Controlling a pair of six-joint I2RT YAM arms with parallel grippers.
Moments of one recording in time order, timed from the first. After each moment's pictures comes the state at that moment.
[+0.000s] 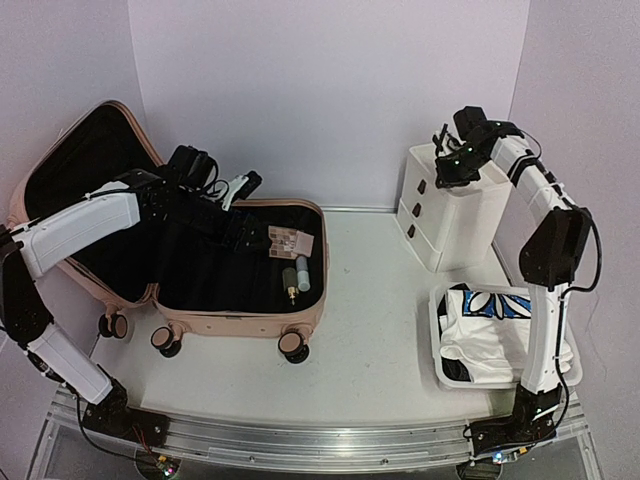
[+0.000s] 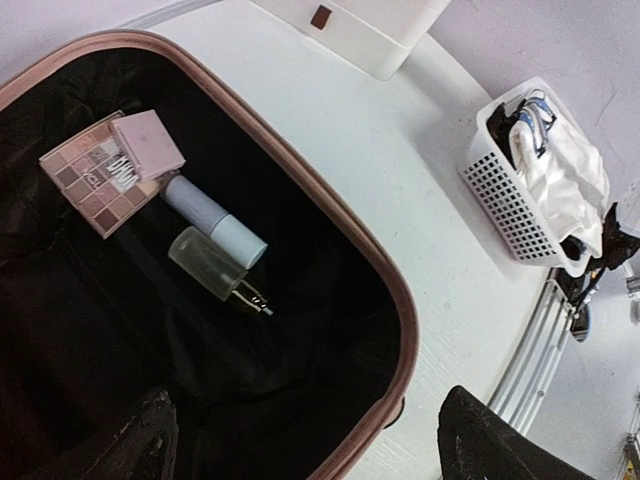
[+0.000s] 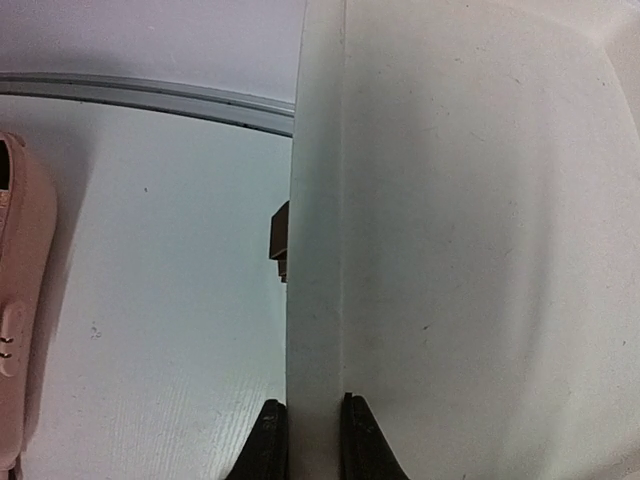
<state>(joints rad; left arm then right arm) -0.57 1.51 1.39 -0.67 0.42 -0.02 0.20 2.17 2.37 -1.10 -0.02 -0.09</state>
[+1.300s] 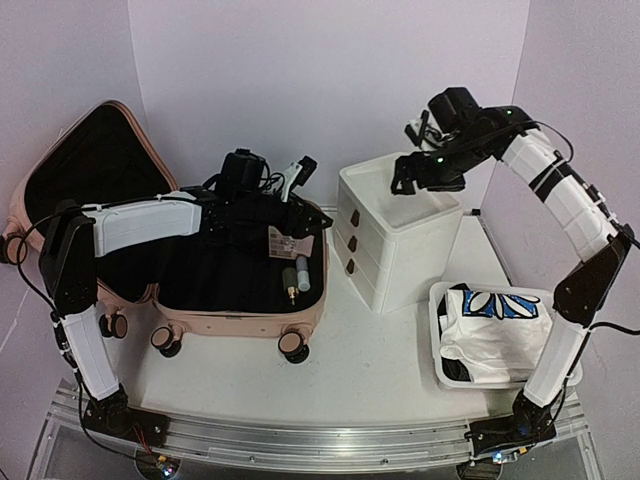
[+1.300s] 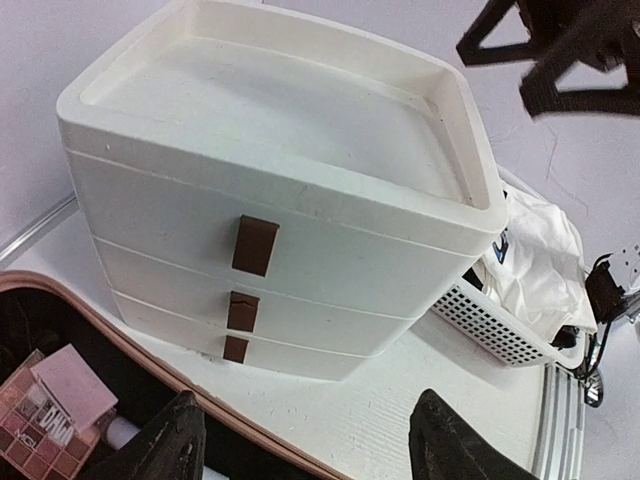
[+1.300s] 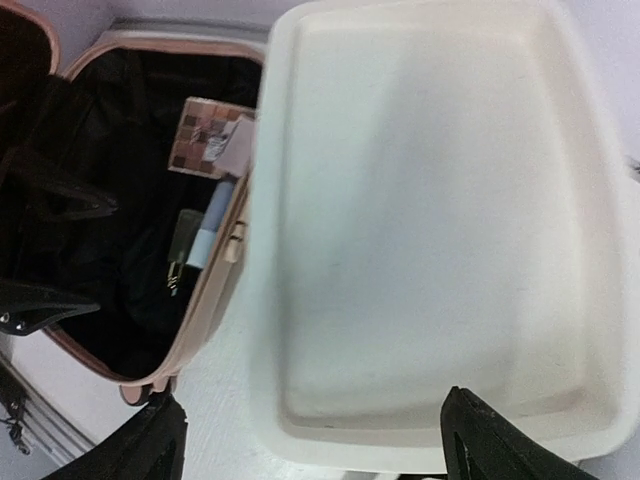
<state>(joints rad) -0.69 1.81 1.47 -0.06 0.51 -0.06 0.58 1.81 2.10 -1.18 0.00 0.21</state>
